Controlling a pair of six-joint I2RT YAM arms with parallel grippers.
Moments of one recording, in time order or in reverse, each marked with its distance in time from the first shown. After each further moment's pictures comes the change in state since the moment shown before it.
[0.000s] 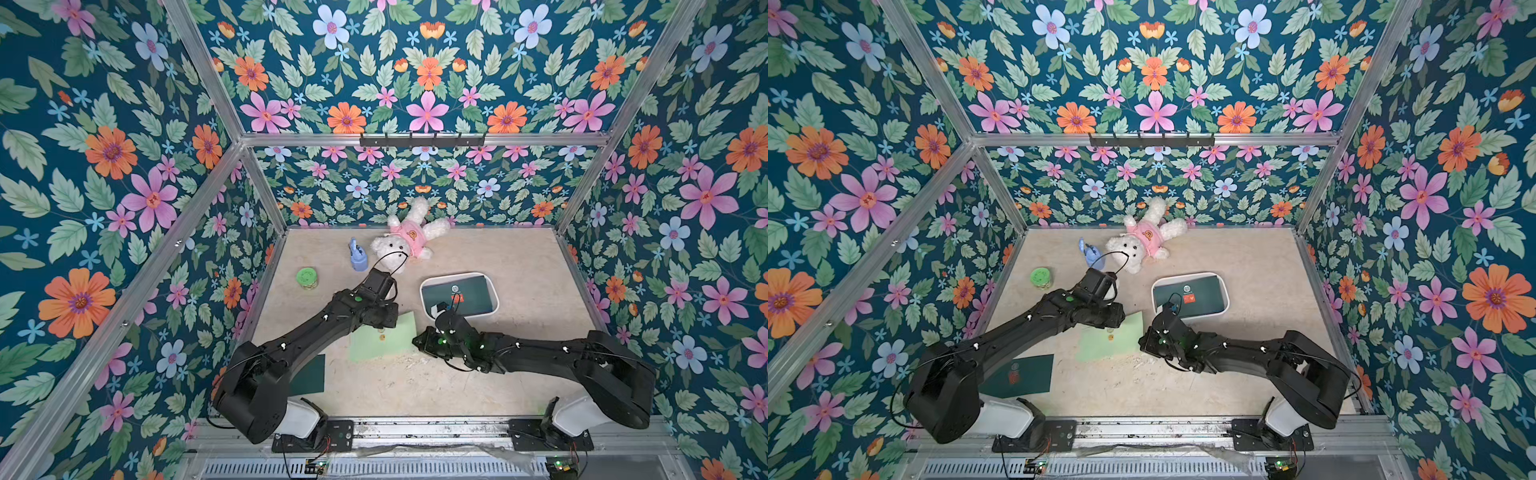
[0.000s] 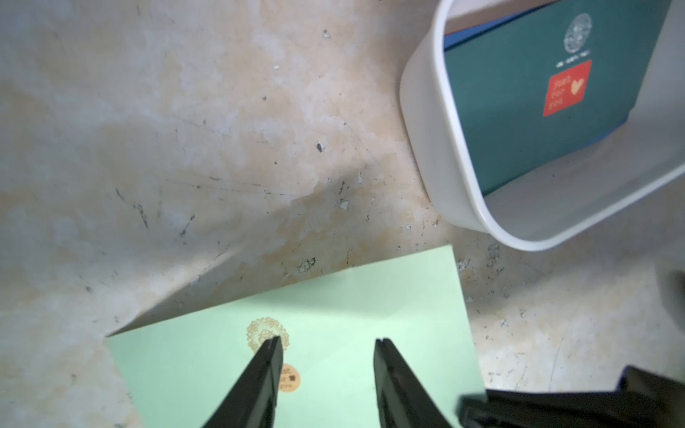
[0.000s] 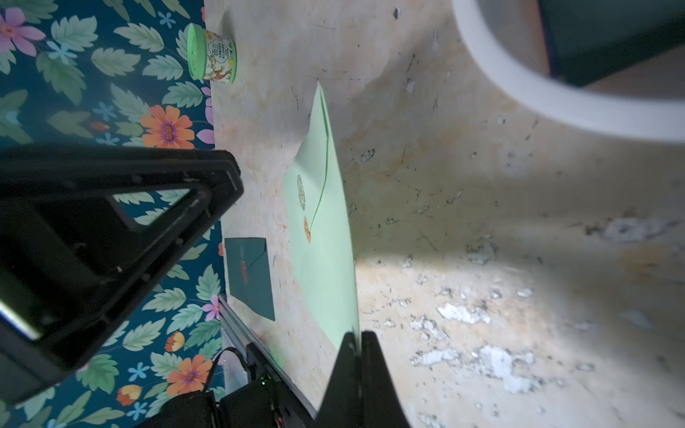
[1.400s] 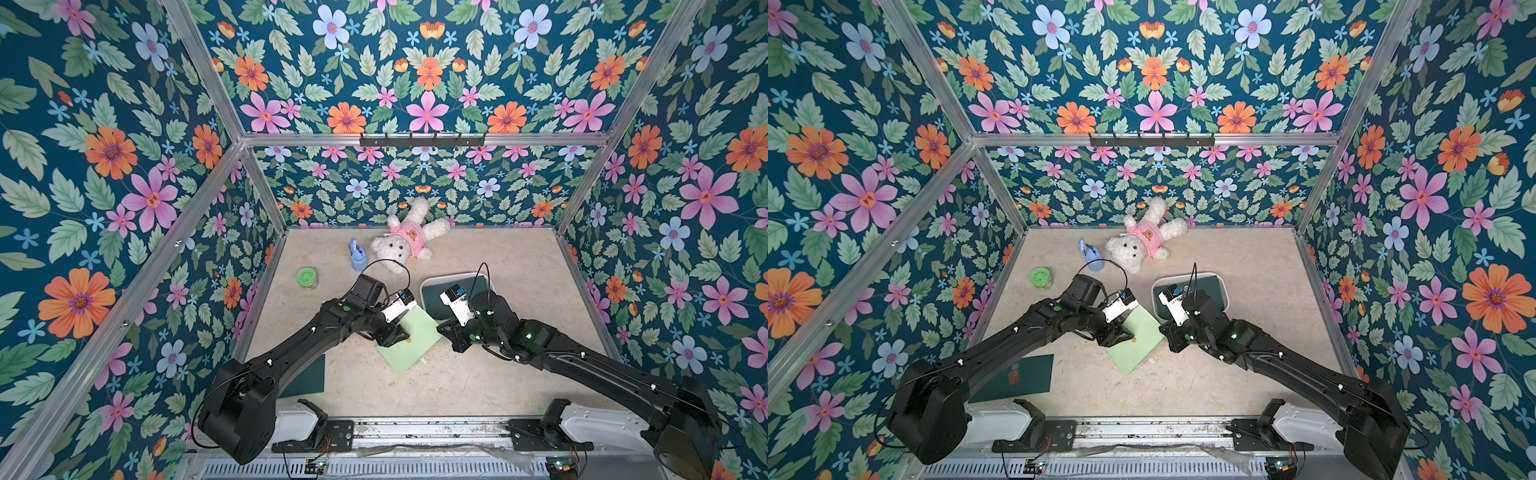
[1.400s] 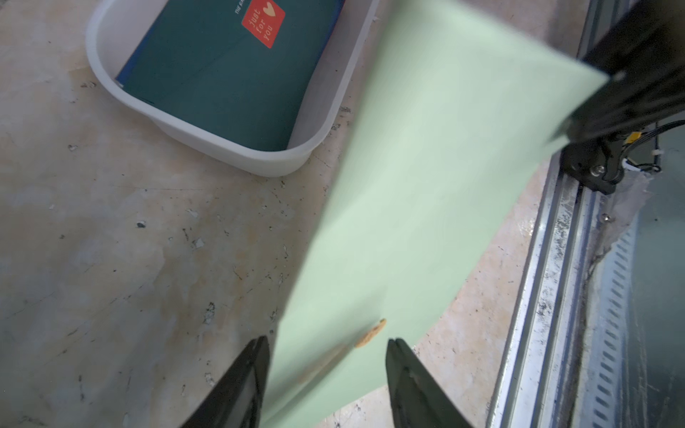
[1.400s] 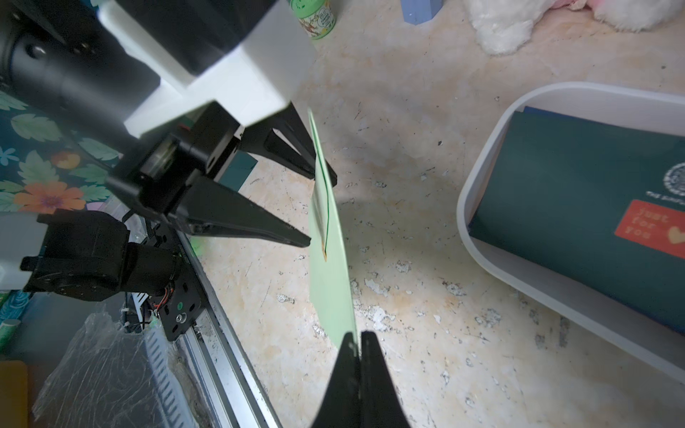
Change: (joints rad) left arm 0.036 -0.108 -0.146 0.110 0.454 0.641; right arm -0.135 -0.354 0.084 -0.393 -0.106 -0.810
